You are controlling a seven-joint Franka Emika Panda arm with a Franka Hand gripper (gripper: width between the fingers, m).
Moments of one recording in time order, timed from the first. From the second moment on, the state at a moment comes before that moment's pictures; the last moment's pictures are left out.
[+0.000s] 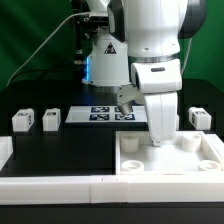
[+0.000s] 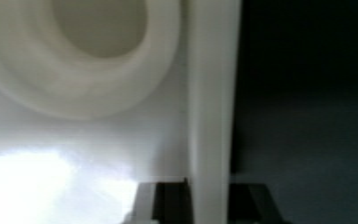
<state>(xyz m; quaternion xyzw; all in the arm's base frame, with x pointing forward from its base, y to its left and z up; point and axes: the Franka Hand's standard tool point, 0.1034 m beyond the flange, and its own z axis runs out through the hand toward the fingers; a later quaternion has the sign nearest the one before) 0.496 0.065 0.006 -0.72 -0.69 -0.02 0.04</state>
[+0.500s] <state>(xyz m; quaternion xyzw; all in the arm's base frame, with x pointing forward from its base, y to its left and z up) 0.495 0.068 0.004 -0.73 -0.68 -0.01 0.05</state>
